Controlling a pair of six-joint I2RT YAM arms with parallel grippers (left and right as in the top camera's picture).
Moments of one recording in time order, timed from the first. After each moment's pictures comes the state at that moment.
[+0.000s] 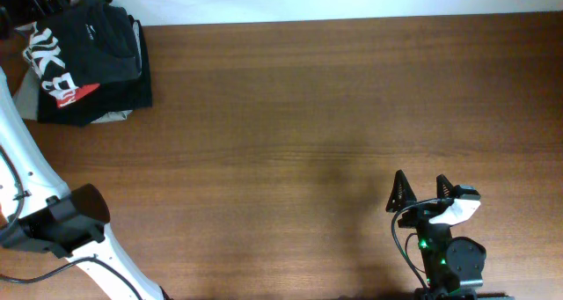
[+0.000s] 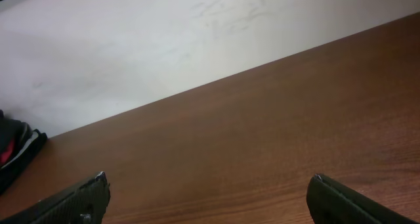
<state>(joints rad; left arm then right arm) 0.43 2.17 2.71 -1.10 0.62 -0.08 0.02 0.01 0.01 -0.07 0.00 0.35</state>
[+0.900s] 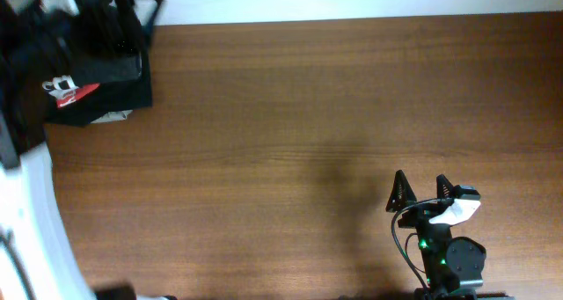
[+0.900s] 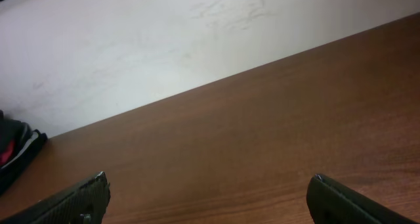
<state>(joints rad) 0.11 1.56 2.23 -1.08 0.62 -0.08 0.02 0.01 0.01 -0.07 0.00 0.35</state>
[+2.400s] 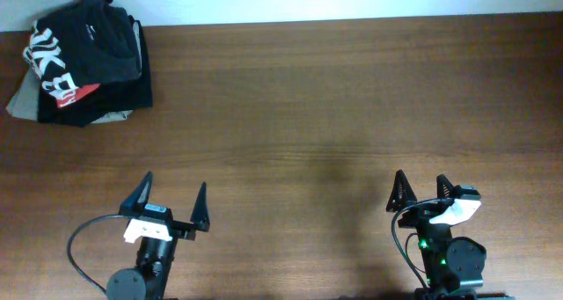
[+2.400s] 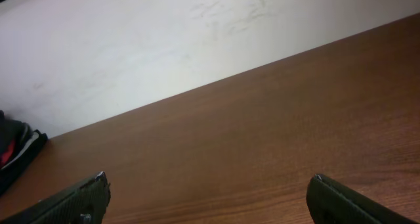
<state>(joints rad) 0.02 0.01 0.04 0.12 0.24 -0.02 0.02 0.01 0.01 -0.07 0.00 0.35</state>
